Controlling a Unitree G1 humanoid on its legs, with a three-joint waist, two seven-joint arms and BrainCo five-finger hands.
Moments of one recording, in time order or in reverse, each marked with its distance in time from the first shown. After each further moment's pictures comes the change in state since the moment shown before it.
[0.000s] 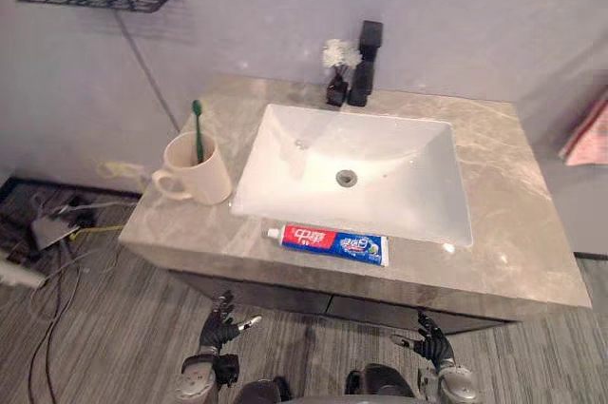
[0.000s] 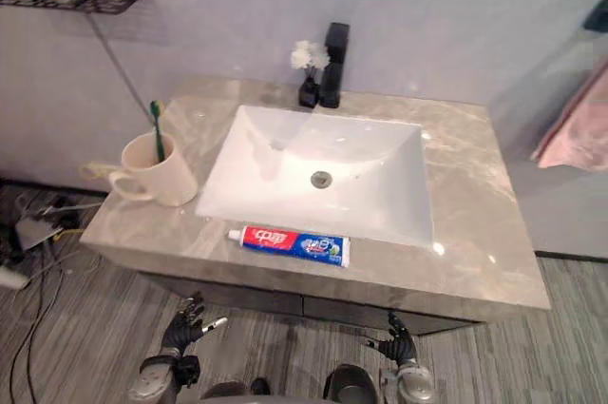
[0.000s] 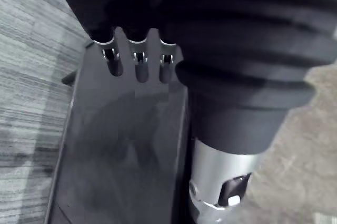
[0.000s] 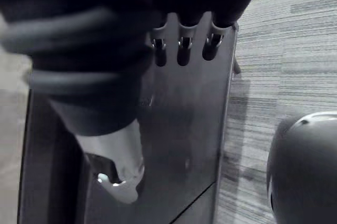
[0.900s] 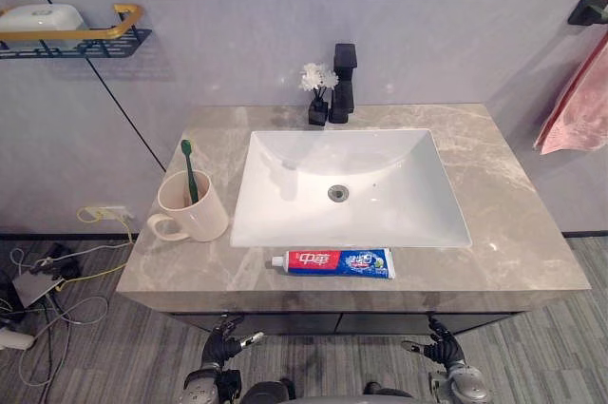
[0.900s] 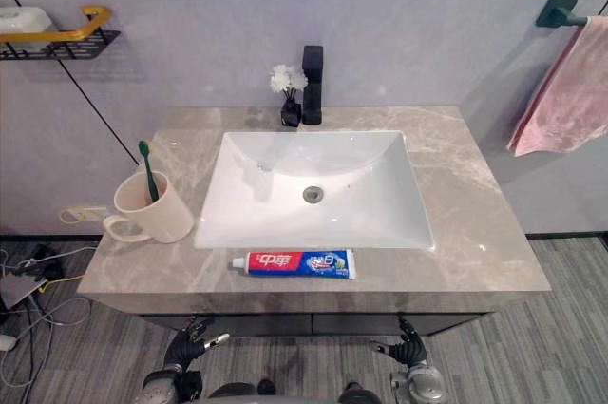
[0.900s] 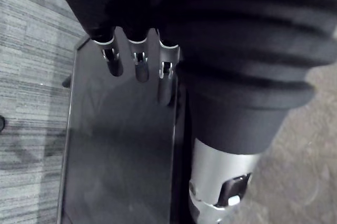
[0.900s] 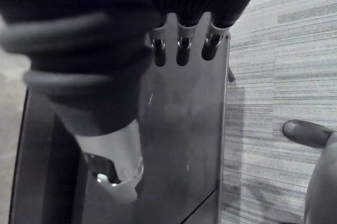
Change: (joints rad) left arm 0.018 -0.037 0.025 0.091 0.001 -0.006 -0.001; right arm -0.012 -0.049 -0.010 0.070 -0.008 0.013 -0.005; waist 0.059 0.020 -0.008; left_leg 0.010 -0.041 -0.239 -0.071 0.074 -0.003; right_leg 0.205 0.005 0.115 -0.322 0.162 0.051
